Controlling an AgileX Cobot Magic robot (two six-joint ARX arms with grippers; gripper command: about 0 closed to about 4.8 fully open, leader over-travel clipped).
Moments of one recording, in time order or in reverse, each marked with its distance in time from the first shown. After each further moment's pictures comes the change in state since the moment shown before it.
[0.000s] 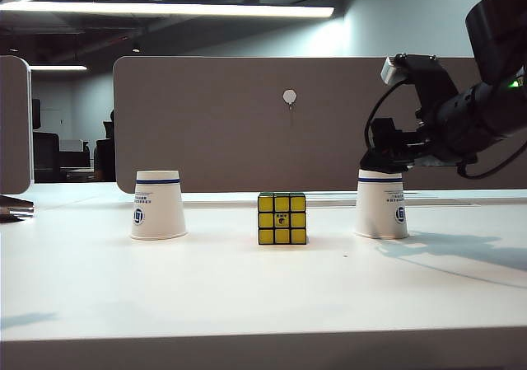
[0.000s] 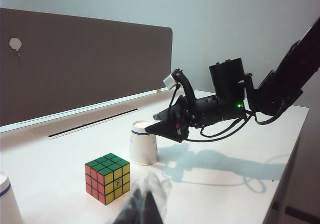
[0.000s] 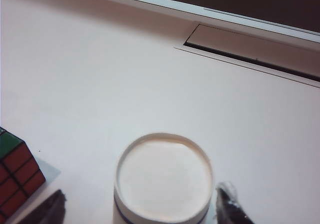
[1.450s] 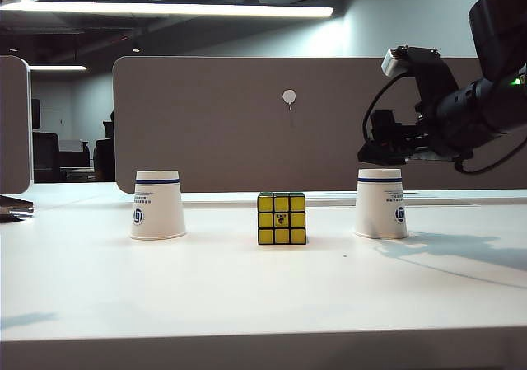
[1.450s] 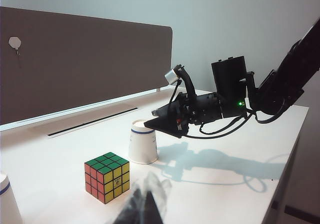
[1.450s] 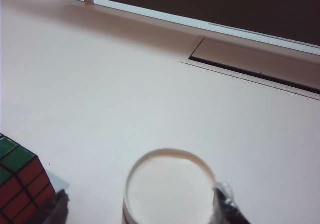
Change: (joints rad) left arm 0.000 0.000 0.000 -0.004 0.000 0.000; right arm 0.000 -0.006 -0.006 0.044 -0.026 0.019
